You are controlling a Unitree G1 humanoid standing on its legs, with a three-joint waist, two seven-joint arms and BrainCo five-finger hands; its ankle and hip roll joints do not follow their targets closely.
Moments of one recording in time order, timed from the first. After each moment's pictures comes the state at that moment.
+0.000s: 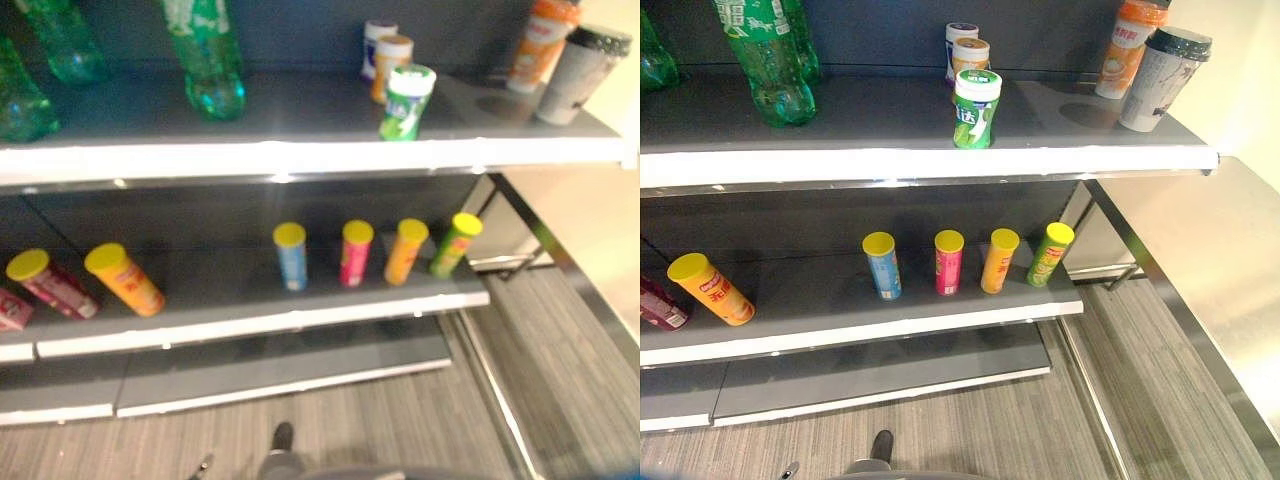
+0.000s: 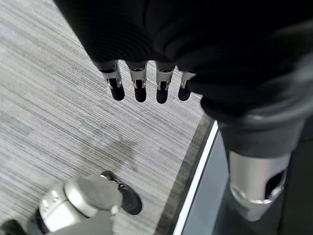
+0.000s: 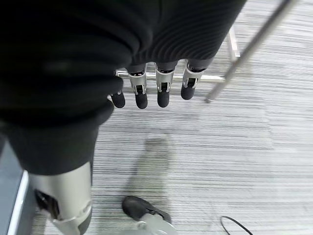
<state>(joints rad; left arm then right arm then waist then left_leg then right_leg) 0.07 0.25 0.20 1.36 -0.49 -0.07 0.18 0.08 -0.27 0.26 1.36 0.02 0.01 -0.06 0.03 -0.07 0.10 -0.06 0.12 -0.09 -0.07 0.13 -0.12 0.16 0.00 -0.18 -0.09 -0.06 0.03</state>
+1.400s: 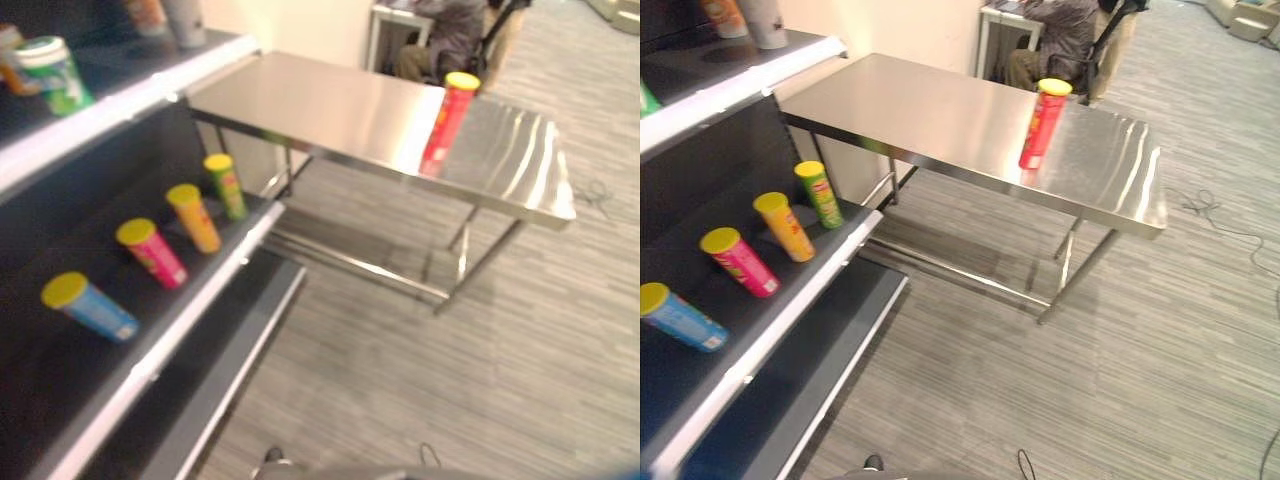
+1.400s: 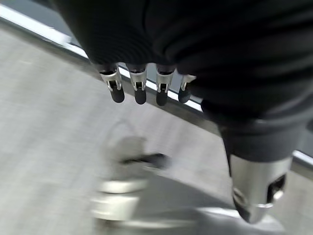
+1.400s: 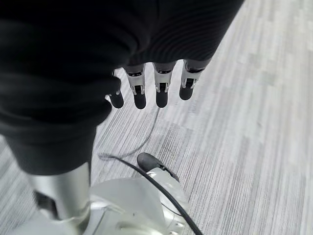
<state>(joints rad) 0.07 0.21 -0.05 1.35 -0.14 -0.12 0.07 0.07 -0.25 0.23 1.37 0.06 -0.01 -0.08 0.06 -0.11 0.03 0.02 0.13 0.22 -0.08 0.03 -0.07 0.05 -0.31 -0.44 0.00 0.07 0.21</state>
